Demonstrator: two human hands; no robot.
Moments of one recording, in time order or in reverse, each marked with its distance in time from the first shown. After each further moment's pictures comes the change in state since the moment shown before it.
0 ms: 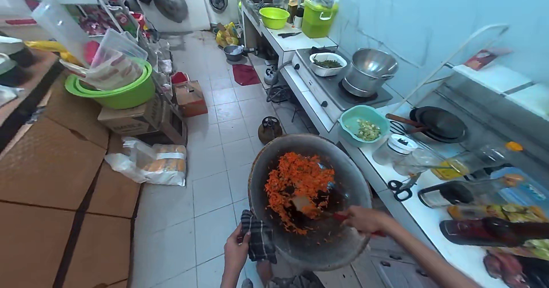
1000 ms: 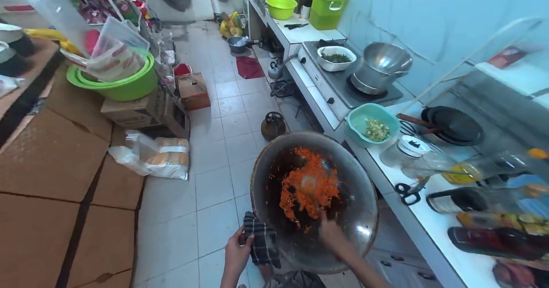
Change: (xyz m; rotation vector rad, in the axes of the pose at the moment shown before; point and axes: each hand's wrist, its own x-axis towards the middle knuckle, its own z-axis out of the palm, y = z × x) left_hand -0.004 0.004 -0.006 0.005 -0.052 -0.009; right_hand 0.070 -0.067 0.090 0.088 0.312 0.171
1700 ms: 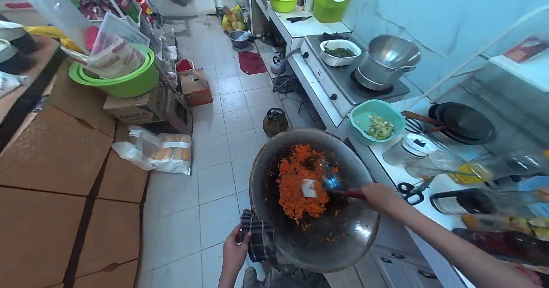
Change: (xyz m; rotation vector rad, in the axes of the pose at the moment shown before) left_hand -0.004 -0.005 0.006 -0.020 0.046 -0.028; right_hand 0.002 0.063 -0.171 -0.590 -0.005 -0.160
